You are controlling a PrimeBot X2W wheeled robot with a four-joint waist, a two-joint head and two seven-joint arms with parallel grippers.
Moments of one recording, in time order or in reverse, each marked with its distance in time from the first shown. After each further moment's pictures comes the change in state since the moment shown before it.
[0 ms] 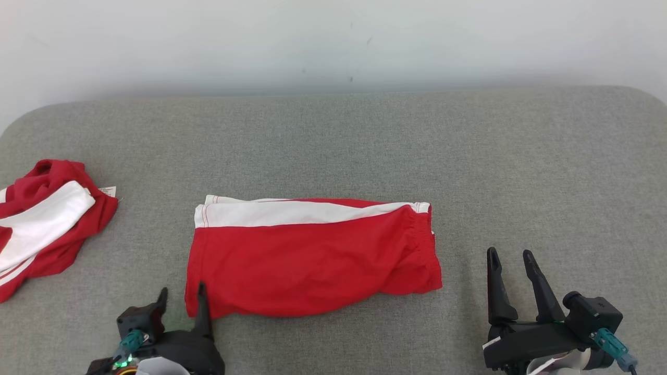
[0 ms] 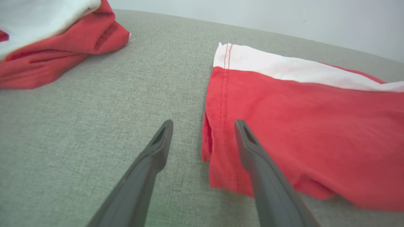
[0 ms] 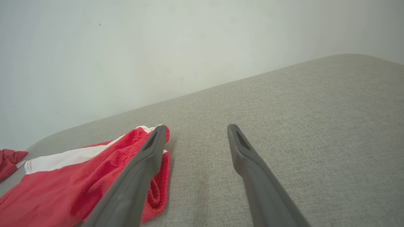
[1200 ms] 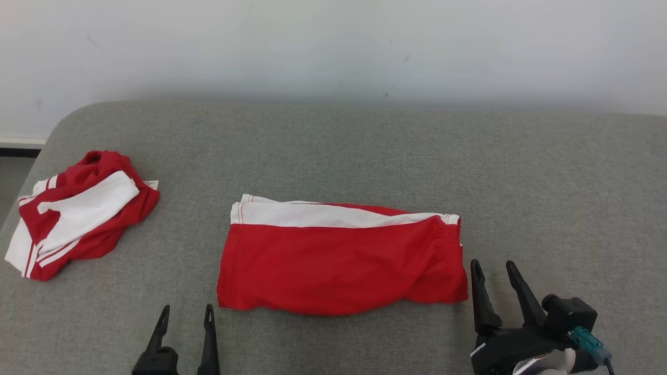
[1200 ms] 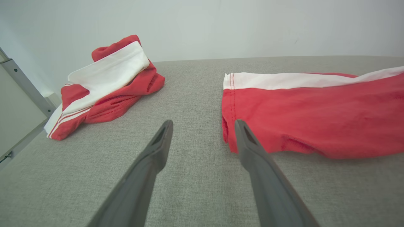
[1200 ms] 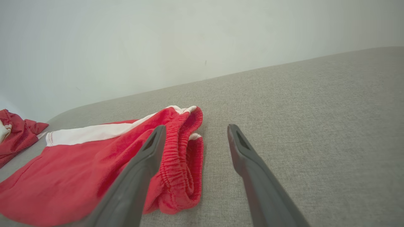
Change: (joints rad) left arm 0.293 -0.089 0.221 -0.394 0.465 -0.053 0.000; right arm -0.021 0.000 0.031 0.101 -0.039 0.000 0.000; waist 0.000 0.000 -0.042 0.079
